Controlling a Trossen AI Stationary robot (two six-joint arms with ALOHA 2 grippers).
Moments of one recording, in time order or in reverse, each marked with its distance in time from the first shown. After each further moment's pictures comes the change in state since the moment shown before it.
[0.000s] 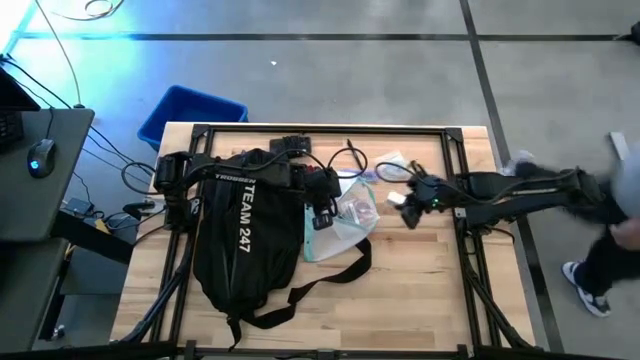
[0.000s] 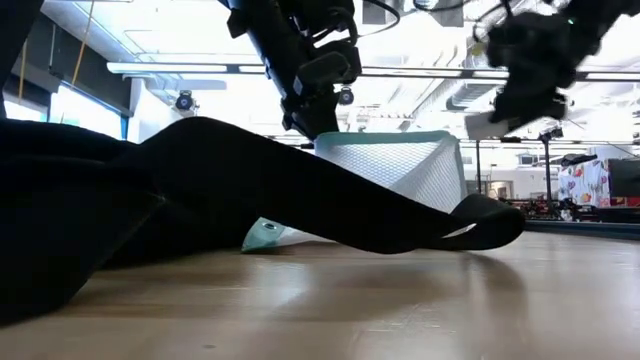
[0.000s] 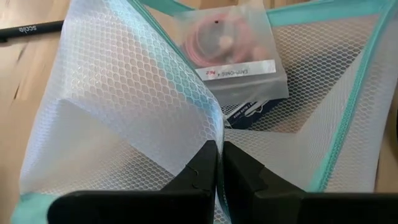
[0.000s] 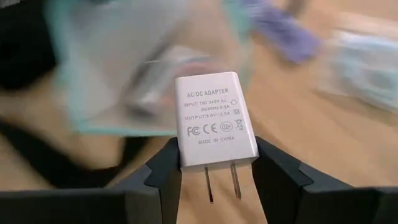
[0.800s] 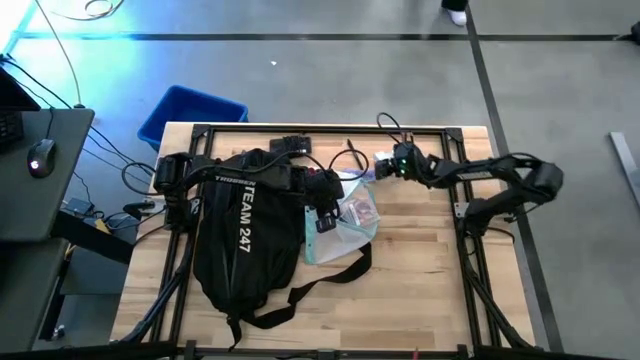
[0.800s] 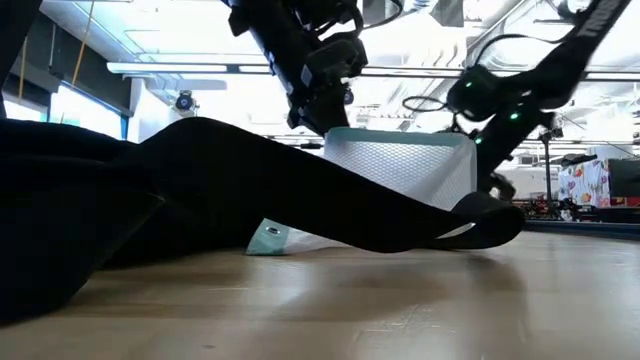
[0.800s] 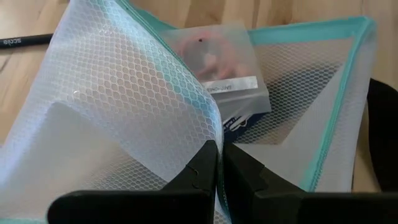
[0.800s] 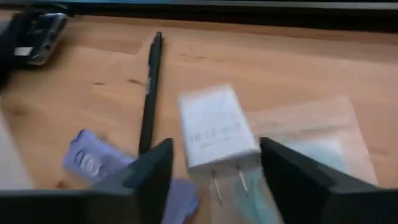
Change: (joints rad) left arm -0.026 0.000 0.000 0.056 0.022 -0.043; right arm -0.575 0.584 -0.184 0.953 0.013 -0.104
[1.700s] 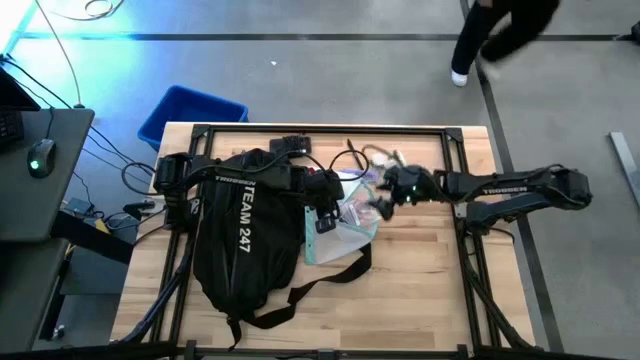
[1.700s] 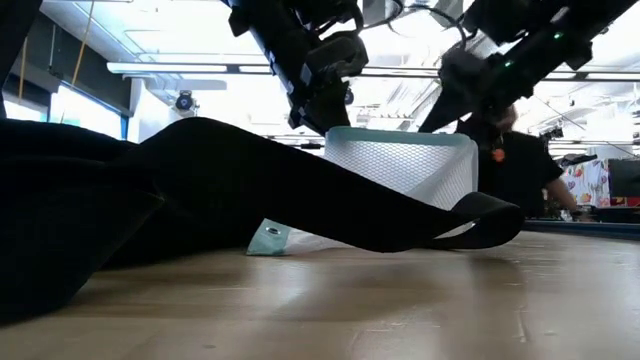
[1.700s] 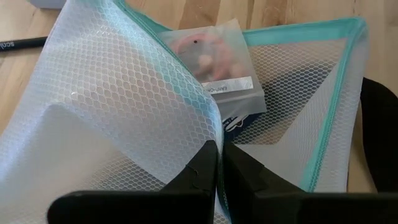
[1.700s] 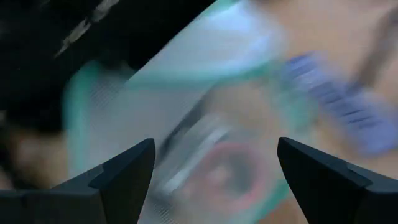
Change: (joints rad) left arm -0.001 0.000 0.000 0.000 0.014 0.027; right arm 0.444 -0.316 0.084 -0.335 -0.230 -0.114
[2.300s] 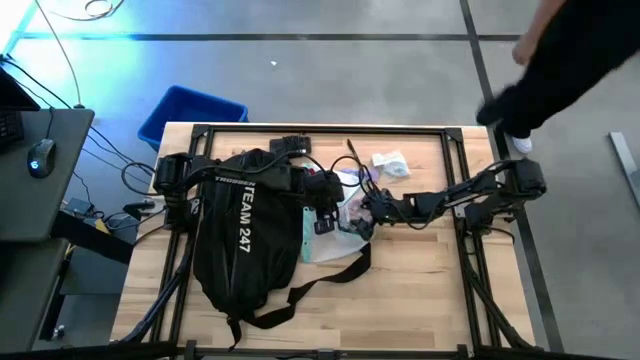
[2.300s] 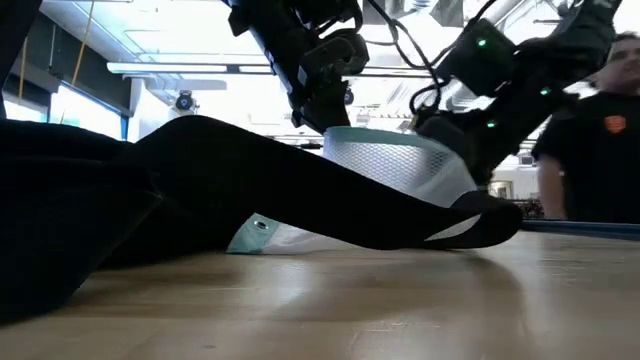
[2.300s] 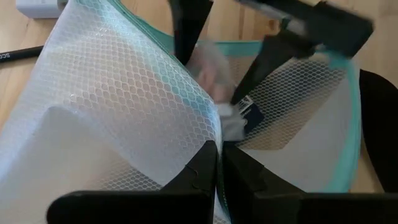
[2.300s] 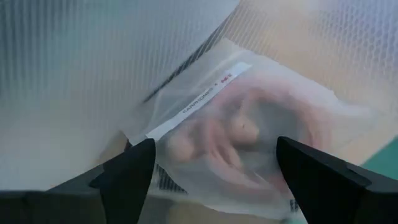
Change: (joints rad) left arm -0.005 0.000 0.000 0.002 0.005 0.043; right arm 0.134 0.486 -0.024 0.350 0.196 0.101
